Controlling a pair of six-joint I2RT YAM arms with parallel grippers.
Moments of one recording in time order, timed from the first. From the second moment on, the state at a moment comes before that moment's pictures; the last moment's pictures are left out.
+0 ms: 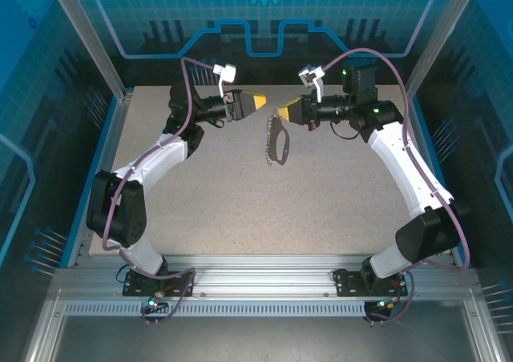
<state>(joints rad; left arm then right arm) -0.29 1.68 1.28 0.68 1.06 -0.94 0.29 1.54 1.61 -0.59 -0.99 0.04</state>
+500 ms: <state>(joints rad) -0.33 1.68 1.29 0.63 1.14 -0.92 0.28 1.56 1.61 -0.60 -1.00 0.02</state>
